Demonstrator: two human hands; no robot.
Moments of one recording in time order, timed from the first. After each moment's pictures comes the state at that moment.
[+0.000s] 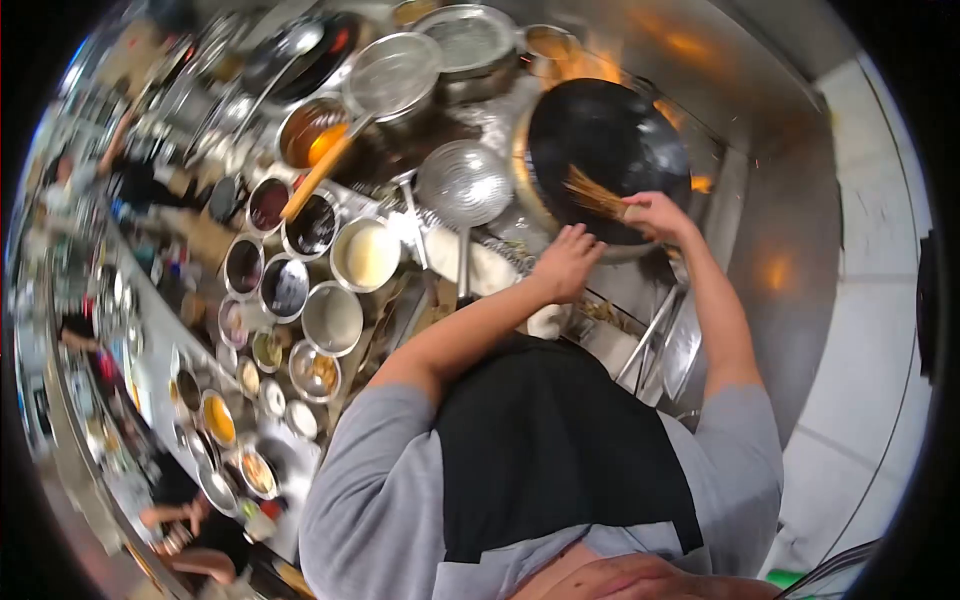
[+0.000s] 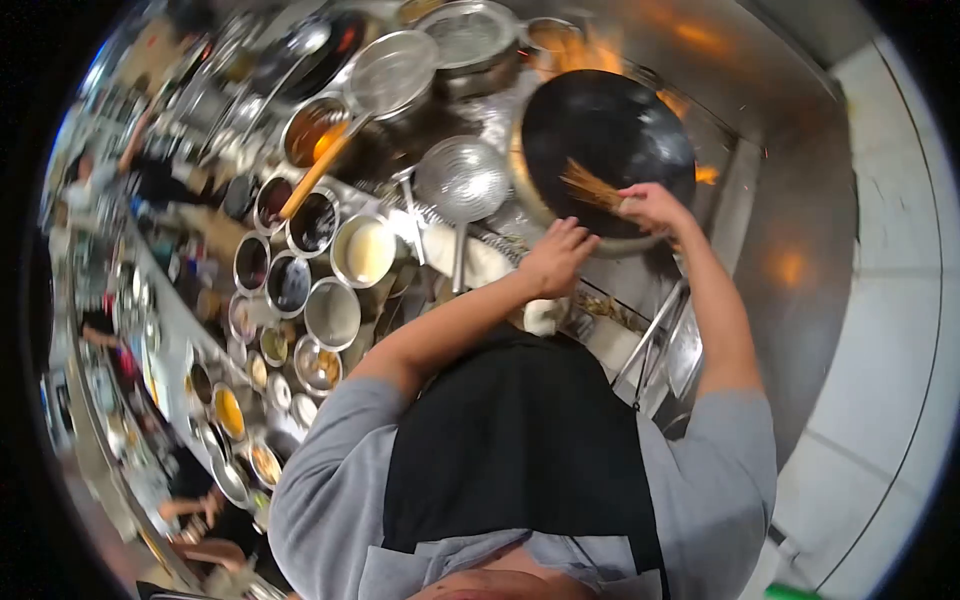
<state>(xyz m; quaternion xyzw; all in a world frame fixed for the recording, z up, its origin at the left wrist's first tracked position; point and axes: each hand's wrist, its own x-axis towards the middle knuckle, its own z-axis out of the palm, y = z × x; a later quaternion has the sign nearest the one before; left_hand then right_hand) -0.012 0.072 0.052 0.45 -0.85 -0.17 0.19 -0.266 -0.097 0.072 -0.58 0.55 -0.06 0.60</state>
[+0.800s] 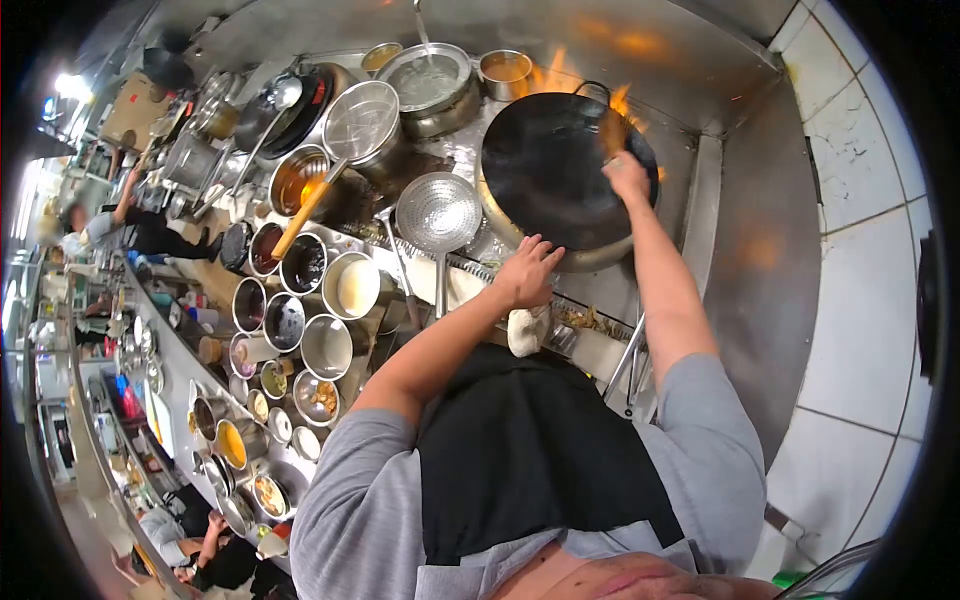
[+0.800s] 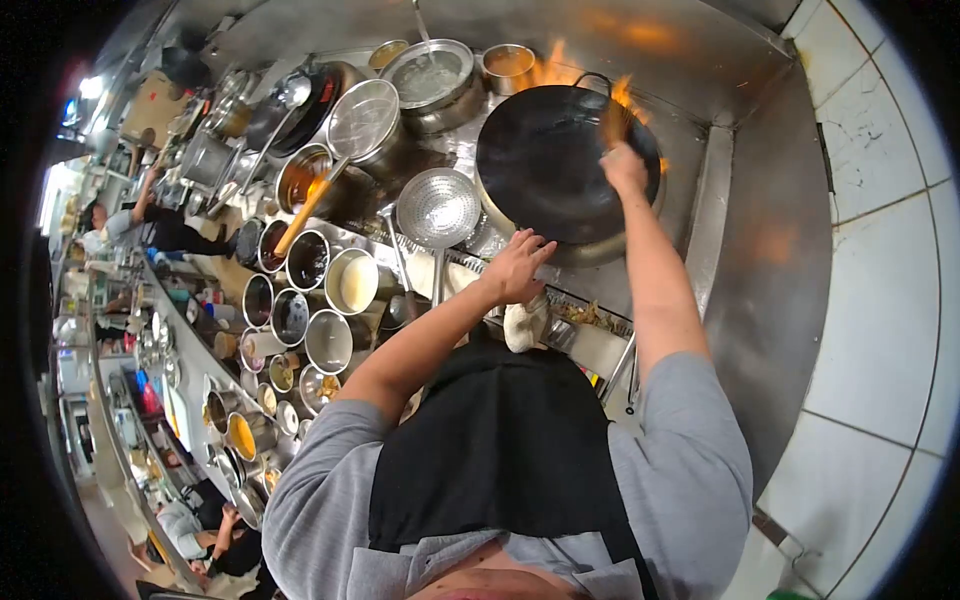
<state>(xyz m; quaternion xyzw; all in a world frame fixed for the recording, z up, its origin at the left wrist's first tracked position) -0.016 0.070 0.069 0.47 -0.86 -0.18 0.09 -0.252 -0.140 0.059 -0.62 0.73 -0.21 0.19</state>
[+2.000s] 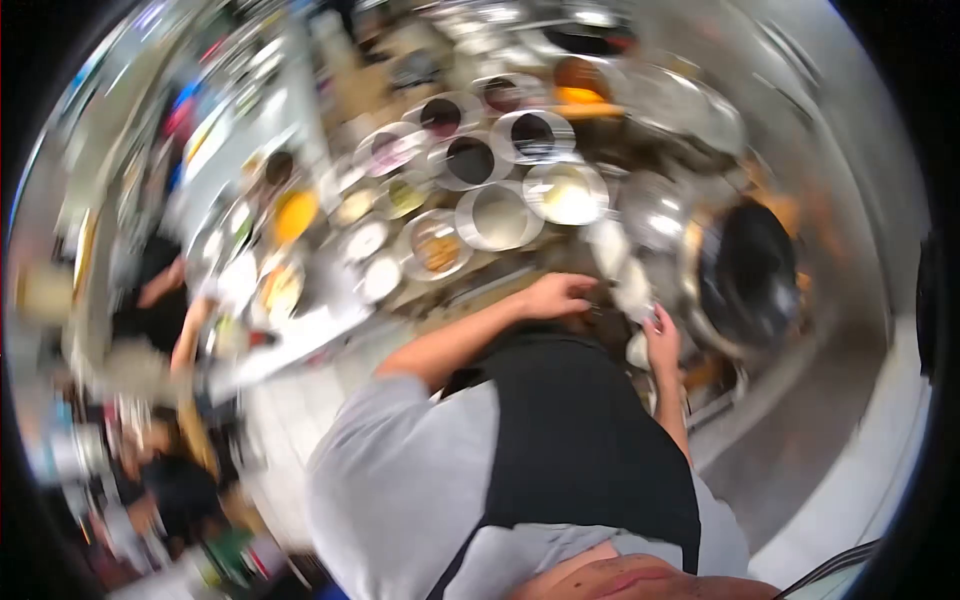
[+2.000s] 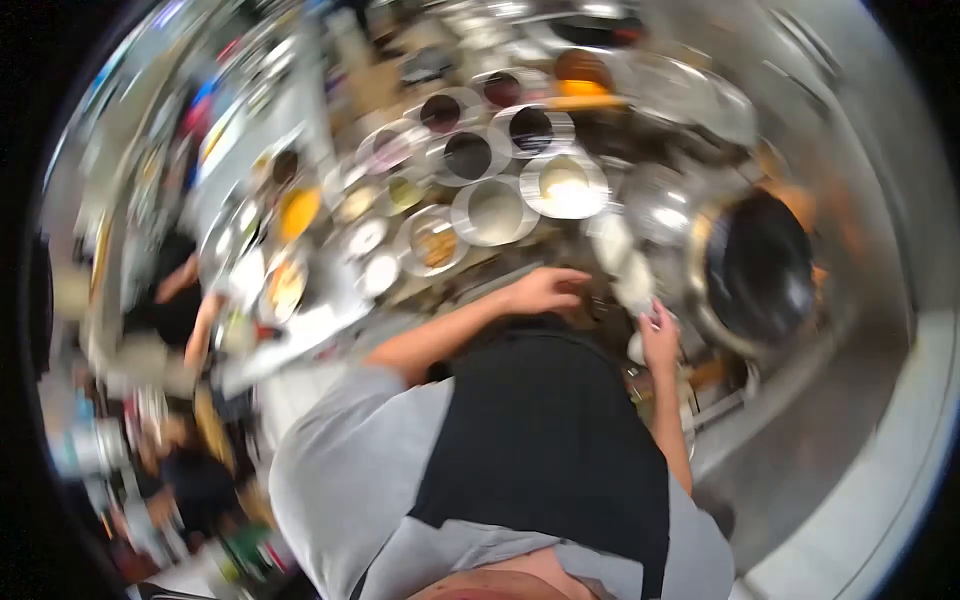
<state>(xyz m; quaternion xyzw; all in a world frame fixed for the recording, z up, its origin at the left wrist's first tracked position) 0.200 0.330 0.066 0.57 -0.50 -0.49 0.44 -0.075 0.180 0.039 -0.73 0.48 -0.16 0.46</state>
